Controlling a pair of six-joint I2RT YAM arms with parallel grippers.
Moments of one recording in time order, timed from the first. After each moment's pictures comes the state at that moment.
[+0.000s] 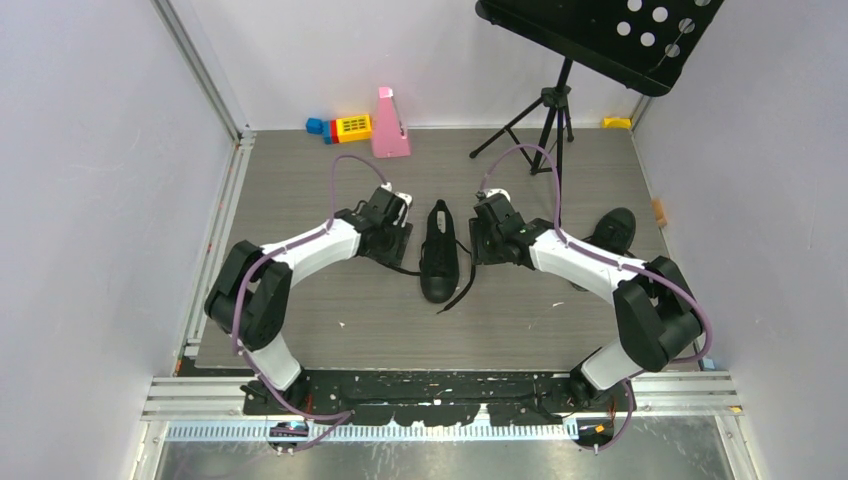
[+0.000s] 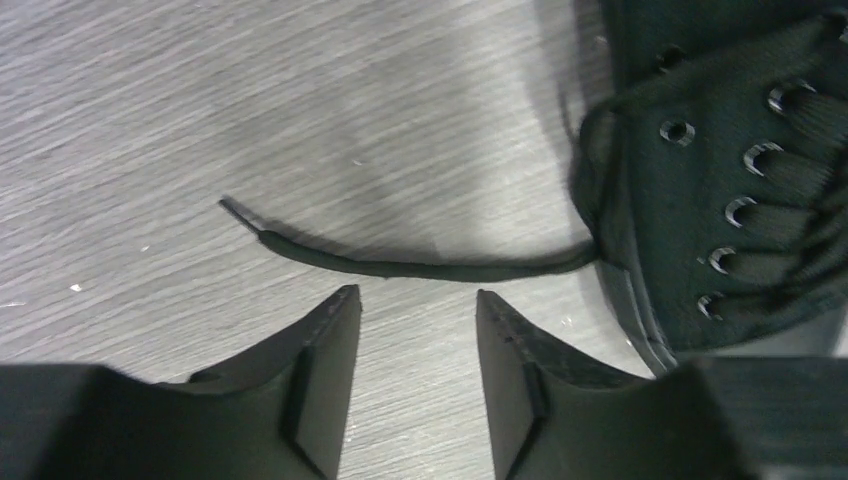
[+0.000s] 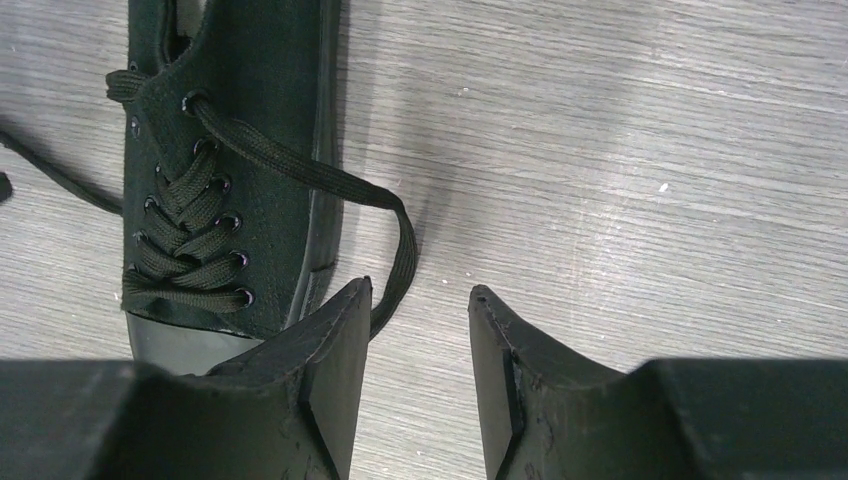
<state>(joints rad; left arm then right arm) -0.58 1.69 1.10 -0.46 -0.09 -0.22 0.61 1.53 0.96 -0.38 0.16 0.43</state>
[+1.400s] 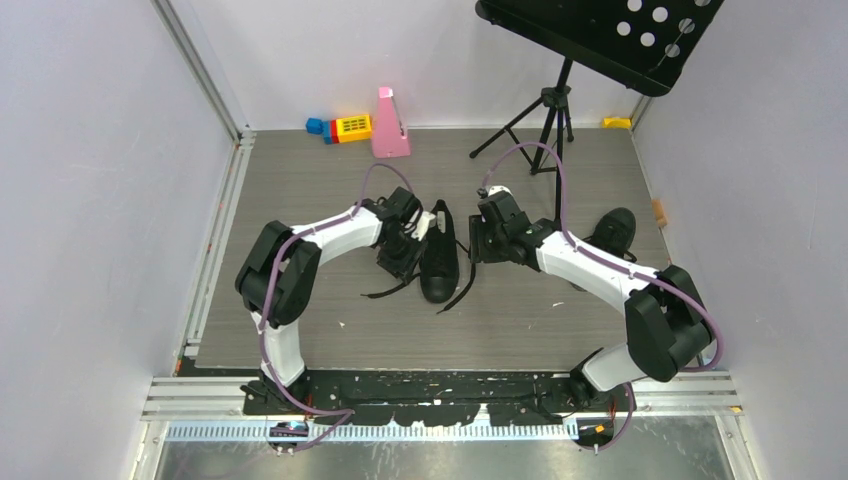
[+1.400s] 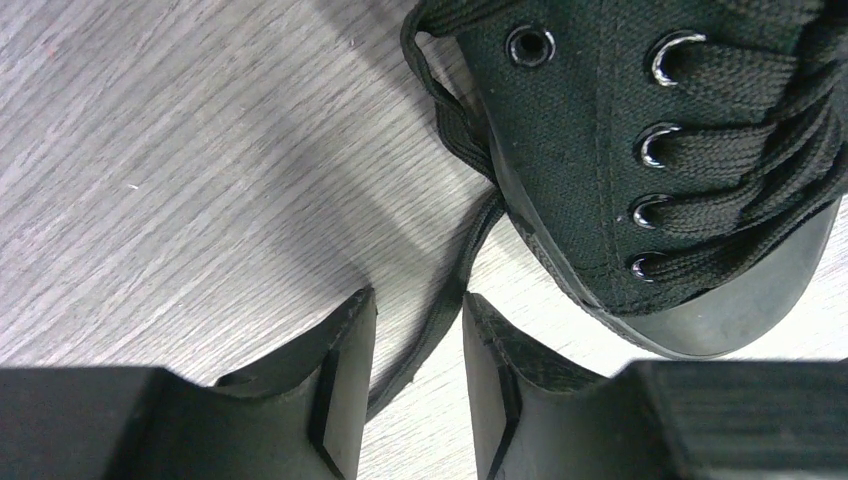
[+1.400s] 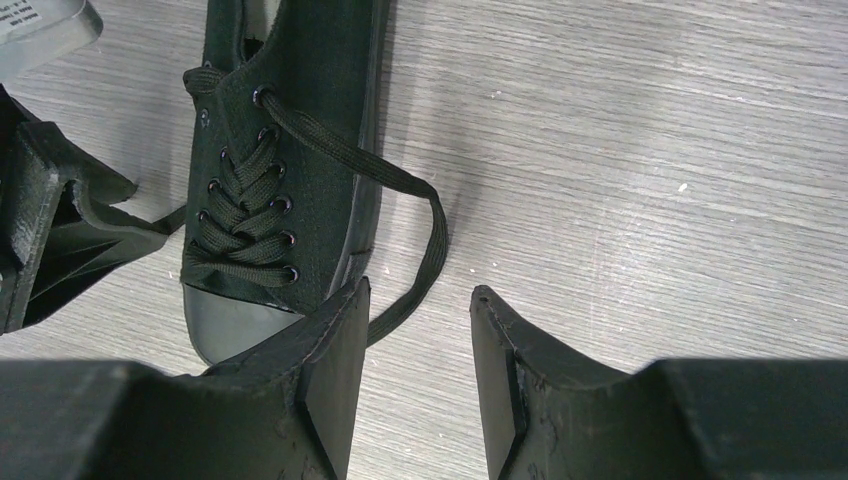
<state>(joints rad) -0.62 1.88 1.26 -0.68 0.17 -0.04 0.61 1.47 0.96 -0.39 0.11 0.44</state>
